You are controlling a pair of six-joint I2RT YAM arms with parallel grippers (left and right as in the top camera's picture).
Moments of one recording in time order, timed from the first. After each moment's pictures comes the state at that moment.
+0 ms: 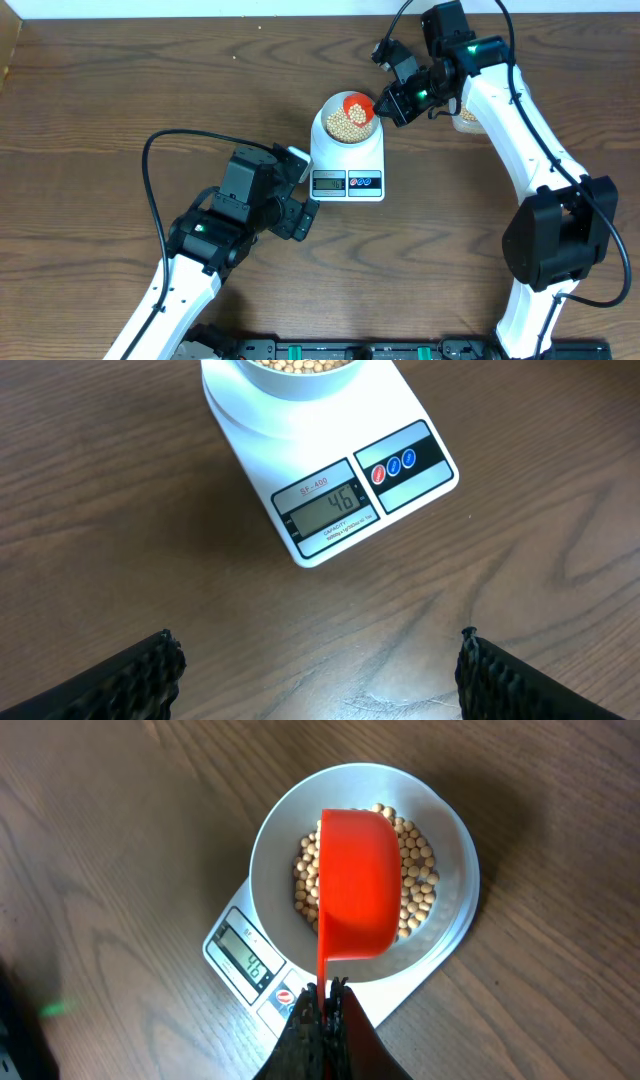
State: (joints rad) left arm -0.43 1.10 0.86 -0.67 0.15 0.06; right arm 0.28 2.02 1.84 -1.01 -0.54 -0.29
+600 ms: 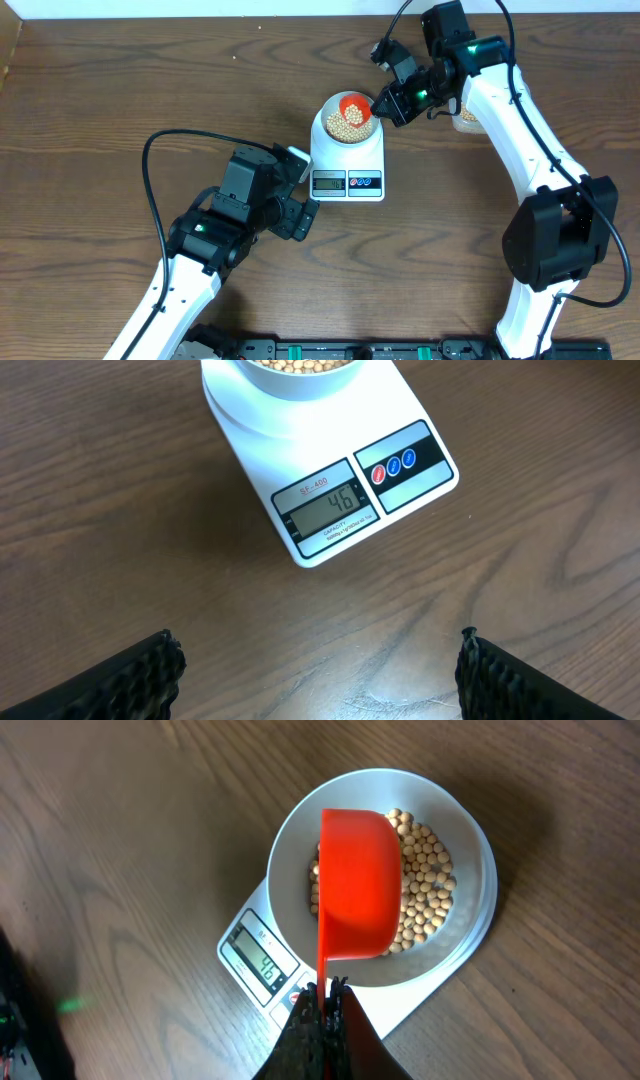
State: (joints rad) left arm -0.43 1.10 0.86 -0.67 0.15 0.06; right arm 0.28 2.02 1.84 -1.01 -0.57 -0.30
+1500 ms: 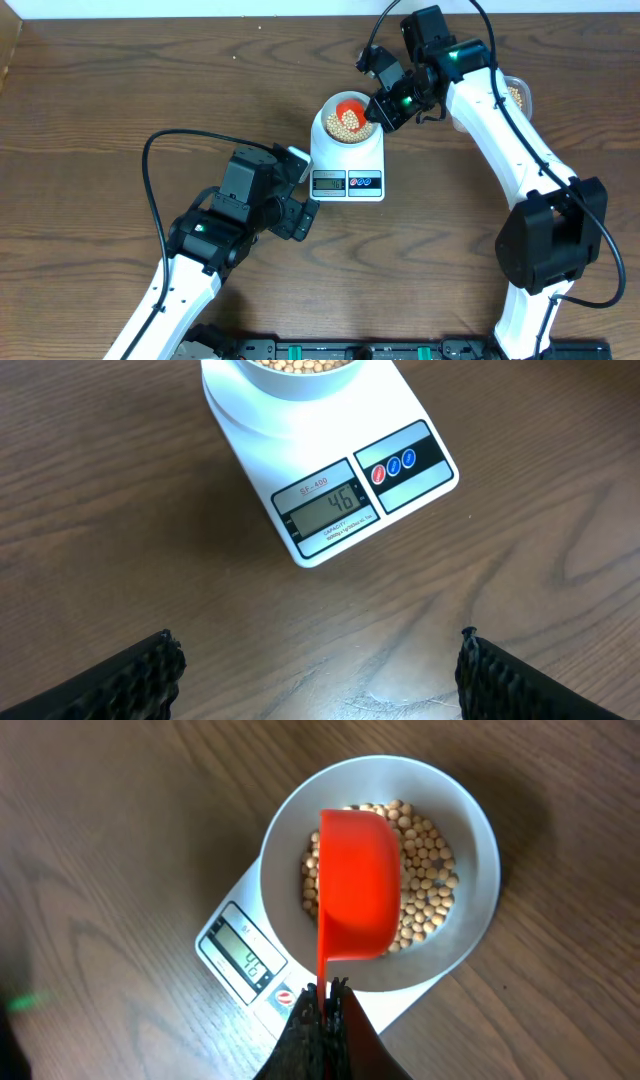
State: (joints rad) left arm -0.43 1.10 0.86 -0.67 0.15 0.06; right arm 0.34 2.02 1.84 -1.01 -0.45 -0.30
